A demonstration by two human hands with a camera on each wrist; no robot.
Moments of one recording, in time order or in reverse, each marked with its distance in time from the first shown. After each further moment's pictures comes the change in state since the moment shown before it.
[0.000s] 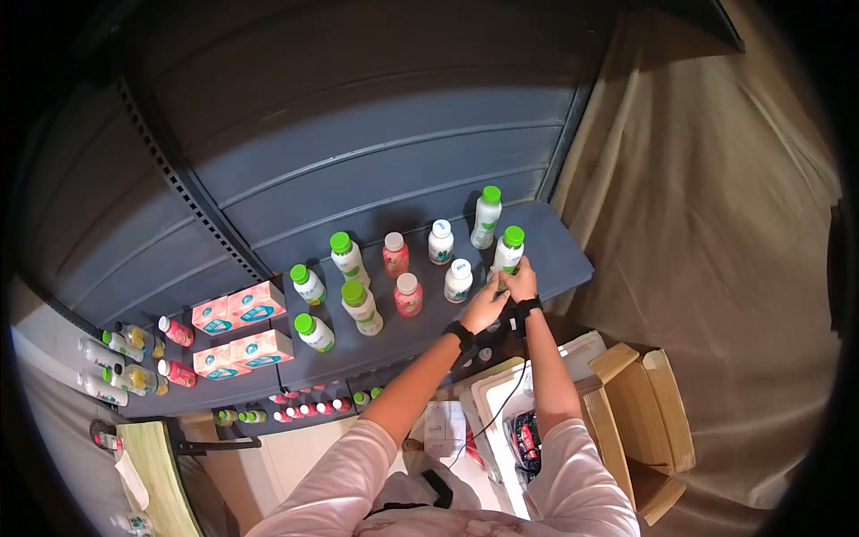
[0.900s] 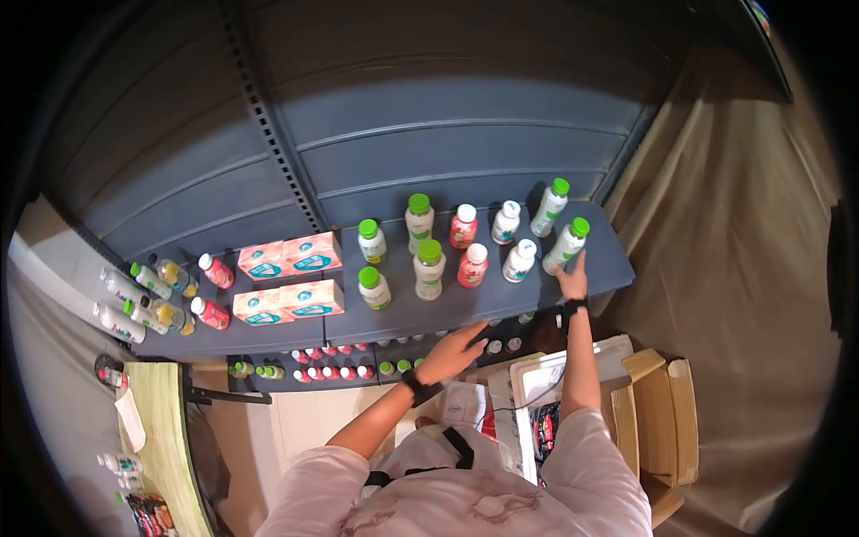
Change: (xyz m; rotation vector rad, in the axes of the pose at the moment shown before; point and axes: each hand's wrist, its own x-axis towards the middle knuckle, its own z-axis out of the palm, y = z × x) left_hand -0.221 0.007 -0.098 0.133 0.086 0.094; right_hand -0.026 -0.011 0.003 -0.138 0.042 0.085
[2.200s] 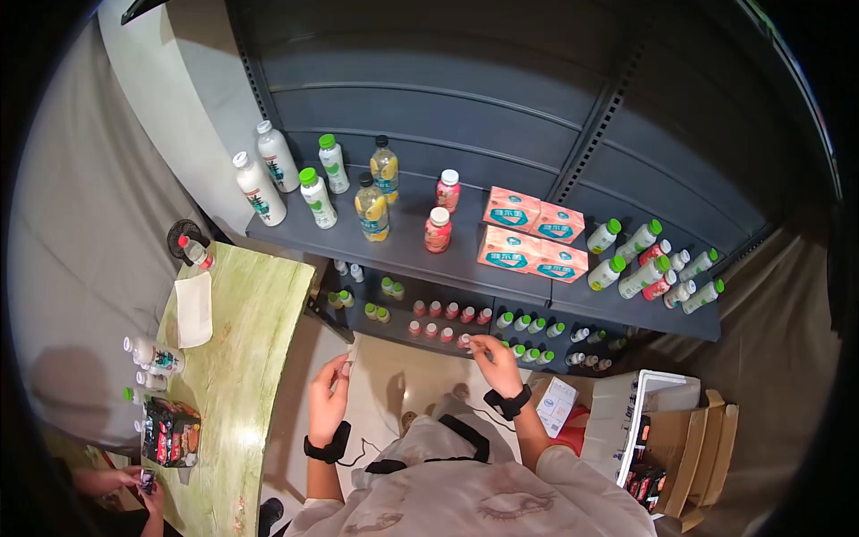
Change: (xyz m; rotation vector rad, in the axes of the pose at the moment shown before) left_hand -0.603 0.015 -0.333 0.074 1.088 -0.502; right_hand -0.584 -0.396 0.204 0.447 -0.883 -0.429
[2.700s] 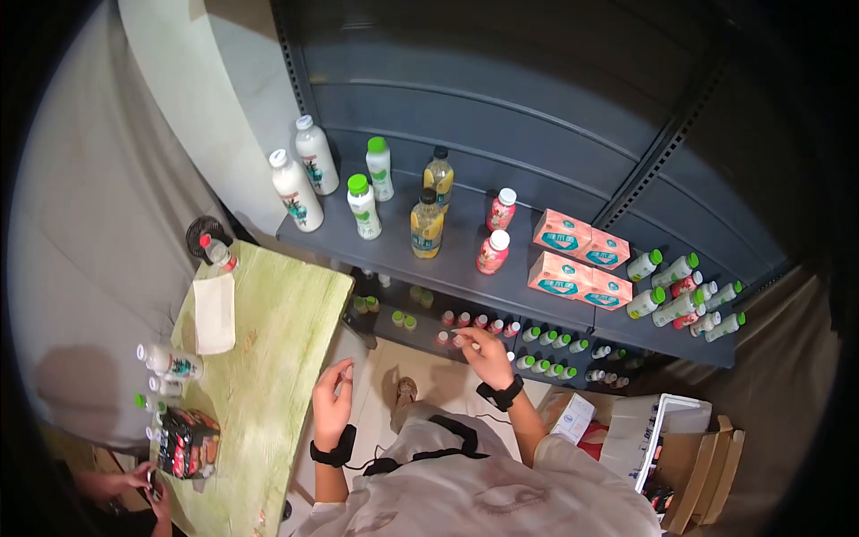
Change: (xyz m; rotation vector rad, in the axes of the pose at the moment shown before) left_hand 0.060 -0.050 -0.068 0.023 0.092 -0.014; right_hand 0.086 -0.039 0.110 -0.011 -0.128 -0.084
